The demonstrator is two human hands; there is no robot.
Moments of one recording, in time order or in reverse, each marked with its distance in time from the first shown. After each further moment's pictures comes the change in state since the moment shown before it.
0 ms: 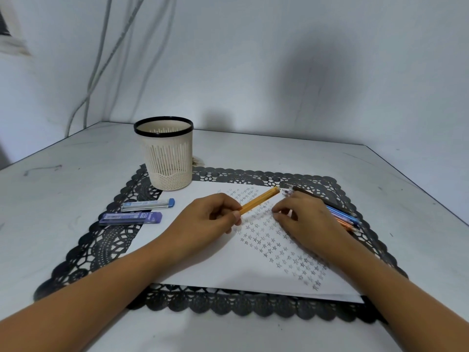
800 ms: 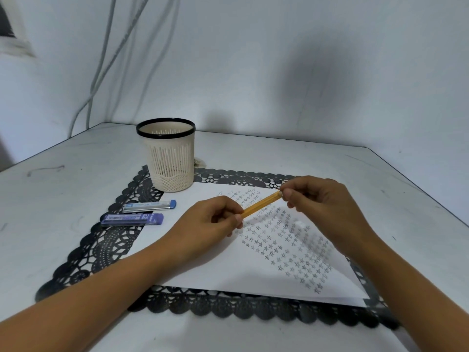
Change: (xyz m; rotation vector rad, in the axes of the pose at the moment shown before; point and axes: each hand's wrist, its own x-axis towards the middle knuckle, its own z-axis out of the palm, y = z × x) left_hand -0.001 0.001 0.000 0.005 0.001 -0.007; right_hand -0.008 -0.020 -0.030 0.717 0.169 0.089
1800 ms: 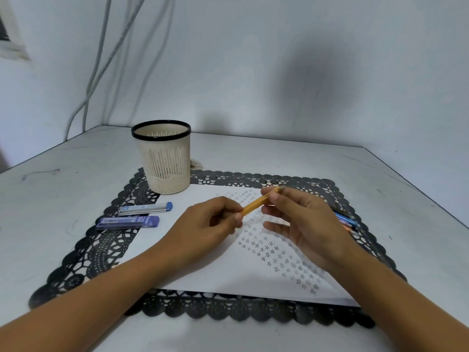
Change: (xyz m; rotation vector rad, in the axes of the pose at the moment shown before) left_hand -0.001 -0.001 0.002 0.105 0.018 0.100; right_hand -0.006 0.004 0.020 0.574 -0.141 0.303
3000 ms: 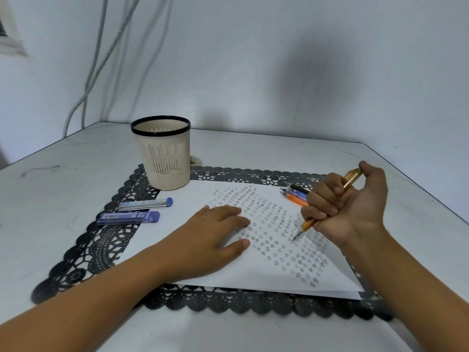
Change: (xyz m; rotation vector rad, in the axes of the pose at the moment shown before) left_hand -0.003 -0.021 0.002 0.728 -0.279 0.180; right_hand 0.004 -0.017 -0.033 0.624 0.190 -0.008
